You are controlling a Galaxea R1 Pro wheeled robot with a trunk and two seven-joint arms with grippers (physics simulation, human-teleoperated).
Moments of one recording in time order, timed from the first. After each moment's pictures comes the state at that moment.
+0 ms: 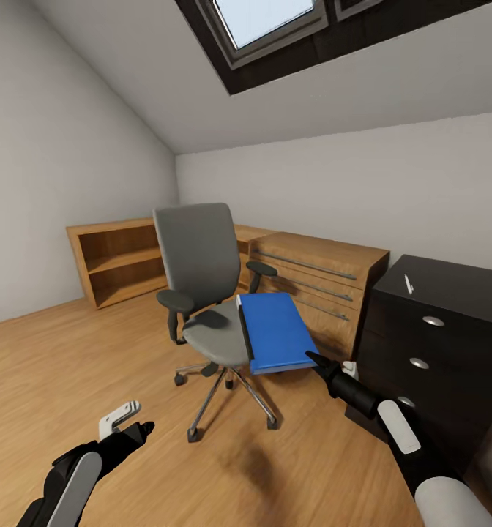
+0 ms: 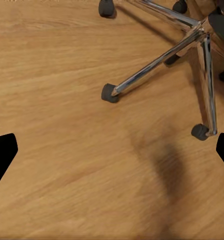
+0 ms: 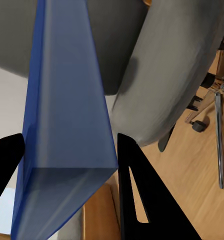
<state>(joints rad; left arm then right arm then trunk) -0.17 0.08 0.05 -1.41 0.74 0.68 0.43 -0.56 -0.10 -0.14 -0.78 -0.91 0.64 0.54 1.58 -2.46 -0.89</state>
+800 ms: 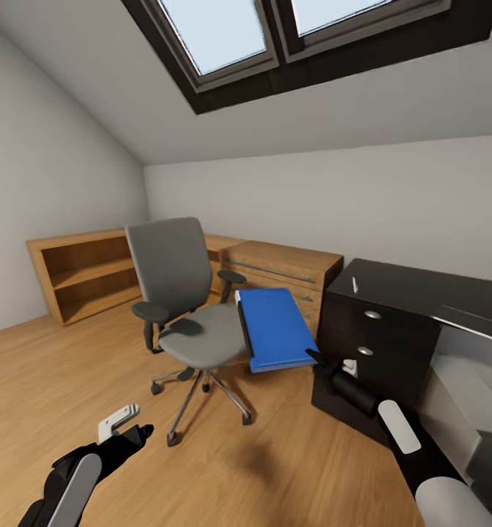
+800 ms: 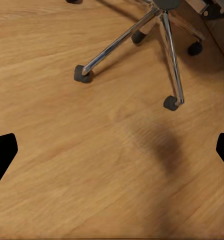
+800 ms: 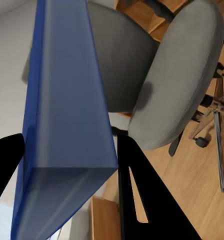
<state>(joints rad) -0.17 0.08 0.05 -1.39 0.74 0.68 0.43 -0.56 -0.10 -0.15 -0.79 -0.91 0.64 0.59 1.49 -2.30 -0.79</state>
